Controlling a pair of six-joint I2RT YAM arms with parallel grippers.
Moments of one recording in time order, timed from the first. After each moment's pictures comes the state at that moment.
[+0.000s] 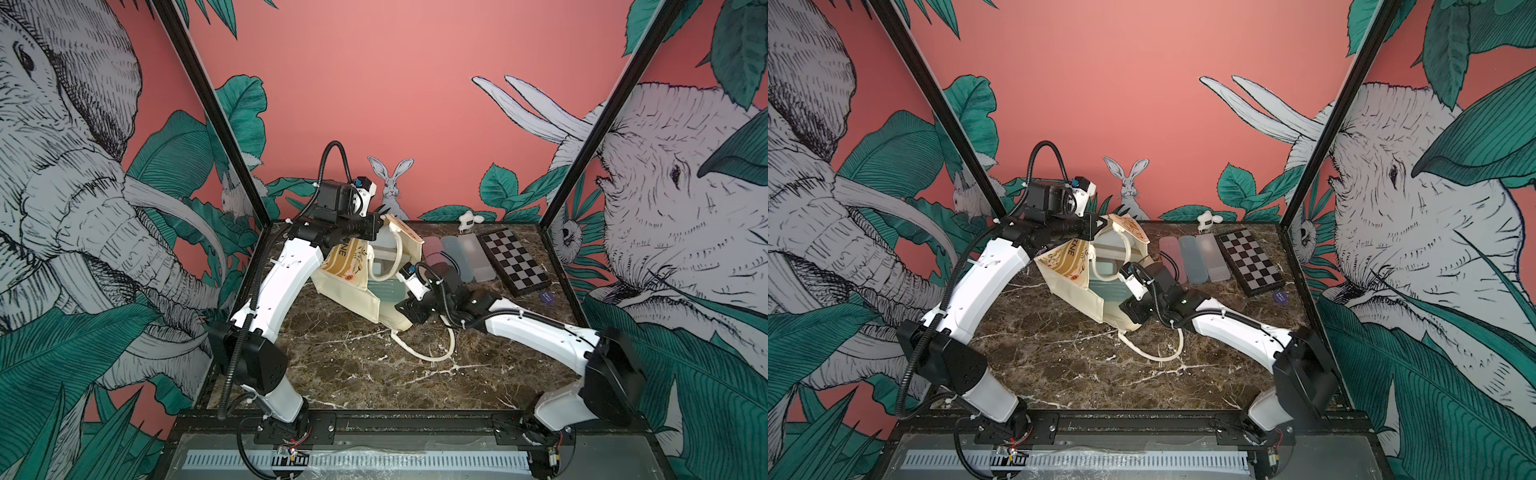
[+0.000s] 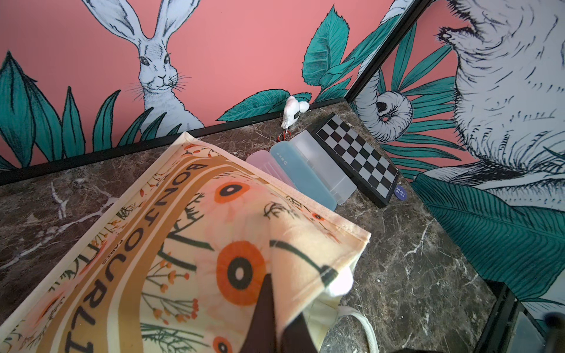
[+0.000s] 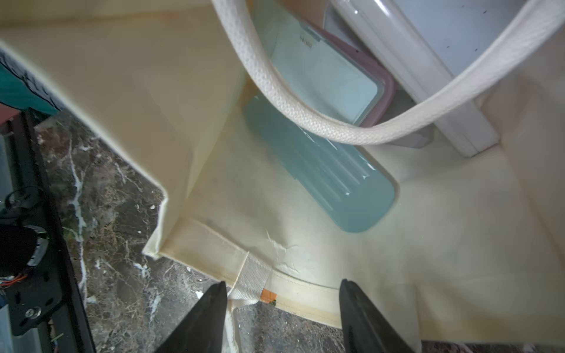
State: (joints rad) left arm -0.40 1.62 1.74 -0.66 0.36 -0.15; right arm 0.83 1.55 1.11 -0.27 -0.15 -0.01
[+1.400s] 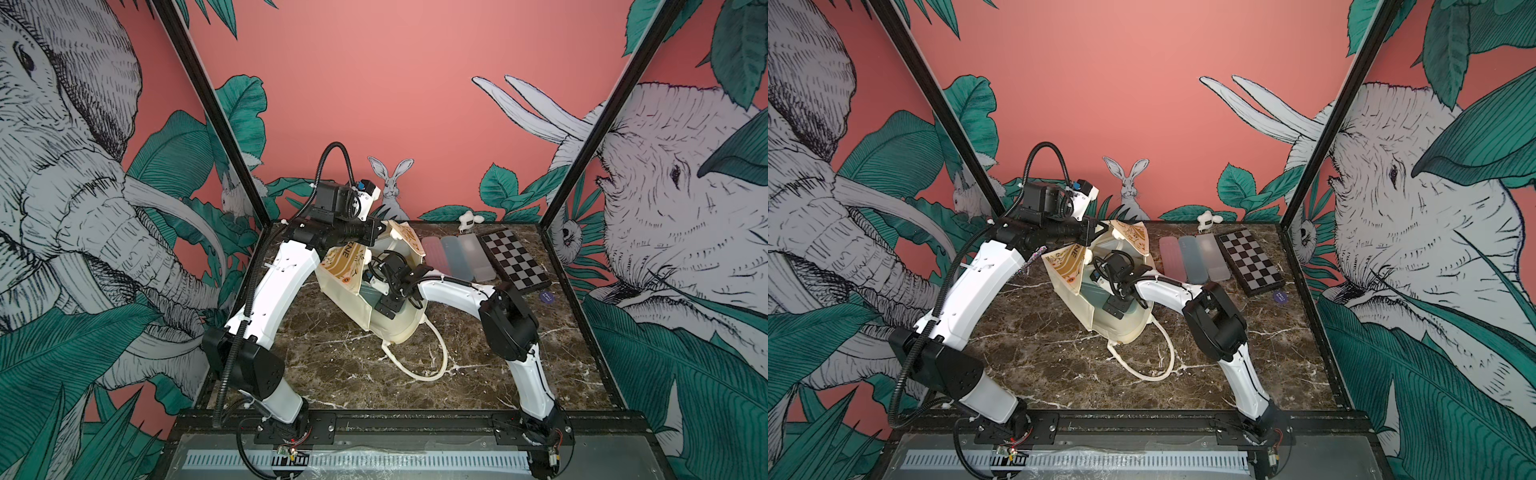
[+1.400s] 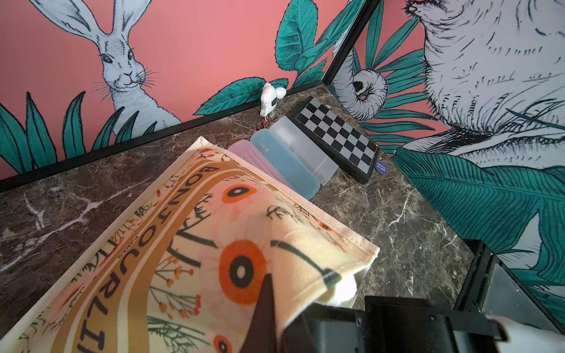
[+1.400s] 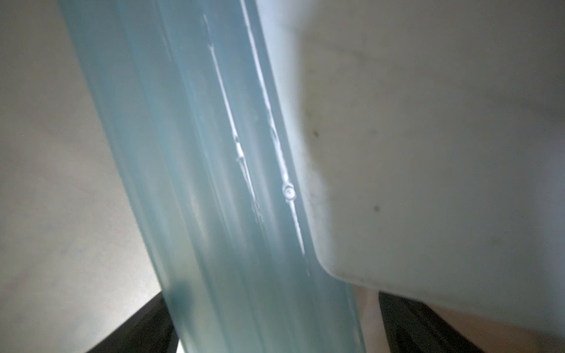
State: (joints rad) left arm -0.40 1.59 1.74 -0.73 0.45 -0.06; right arm 0.83 2.17 1.70 -0.60 0.02 -0.36
